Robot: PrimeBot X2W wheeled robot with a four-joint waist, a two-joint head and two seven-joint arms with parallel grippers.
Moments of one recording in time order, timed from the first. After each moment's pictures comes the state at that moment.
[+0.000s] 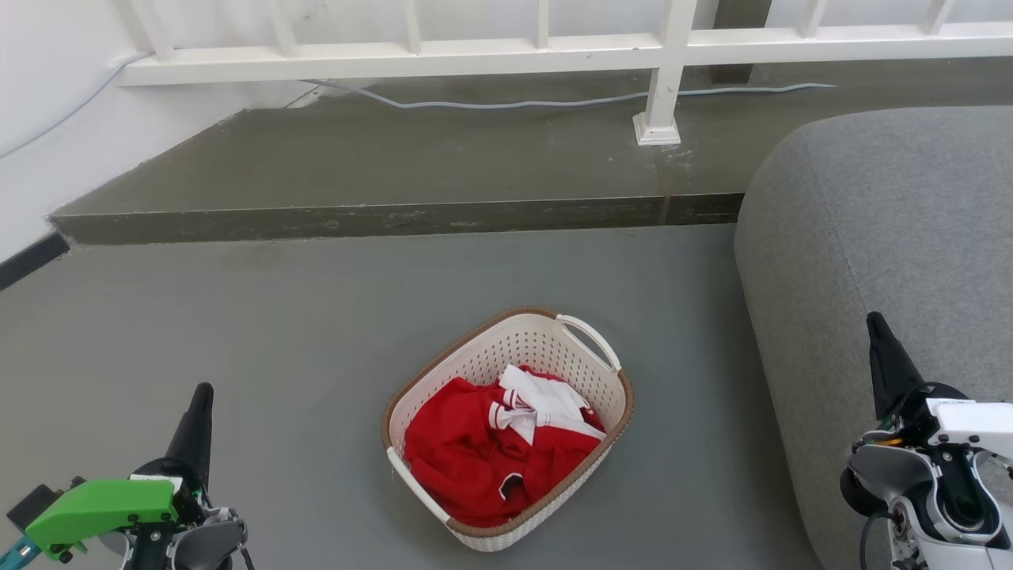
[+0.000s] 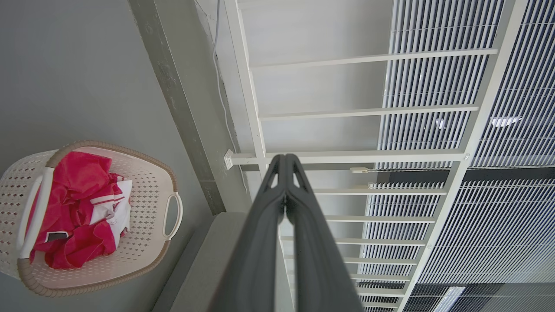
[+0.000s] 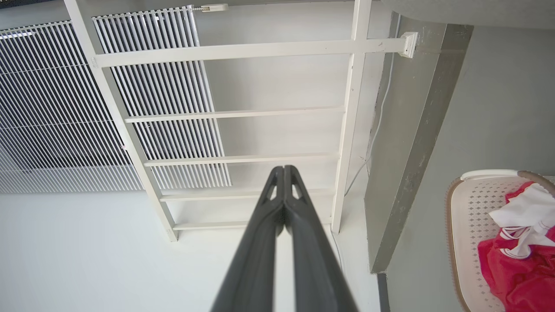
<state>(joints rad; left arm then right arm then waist) -0.05 0.04 0.08 0.27 -1.62 -0.13 0.11 -0.06 -0.04 -0.14 0.28 1.60 0.12 0.11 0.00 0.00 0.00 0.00</state>
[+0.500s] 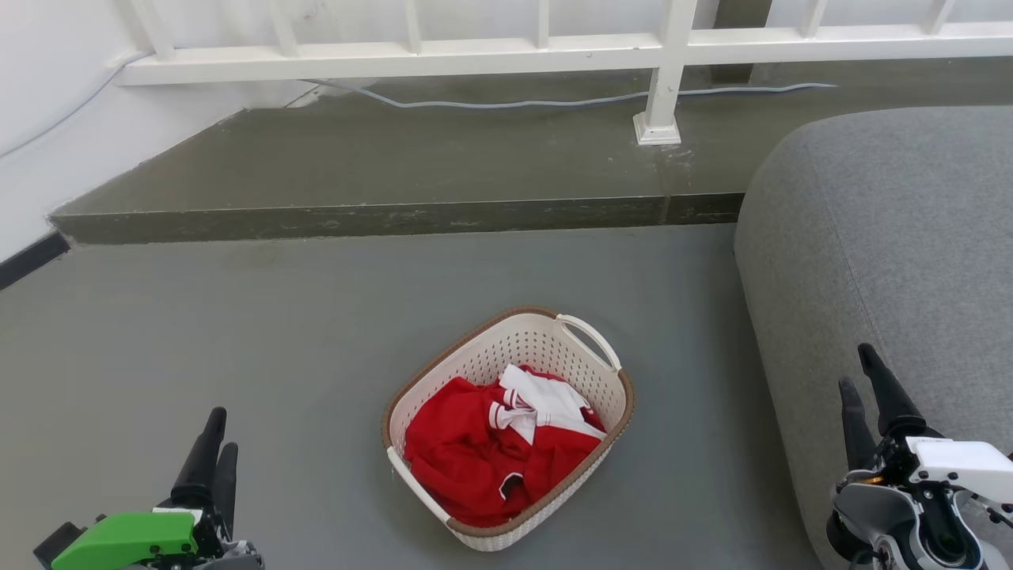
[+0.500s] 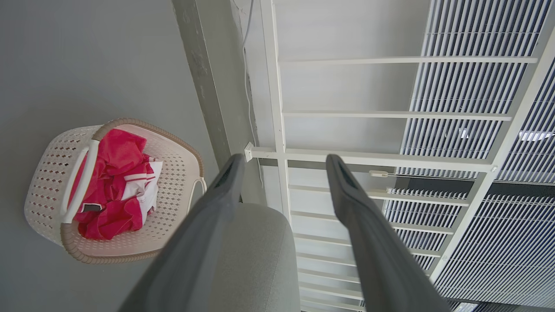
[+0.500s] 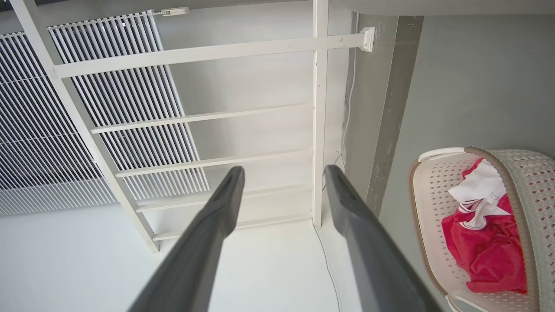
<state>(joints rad) -0.01 0.01 0.07 0.32 -1.62 -0.13 0.10 -0.01 -0.01 -0.13 0.33 1.60 0.11 0.11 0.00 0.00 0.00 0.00</state>
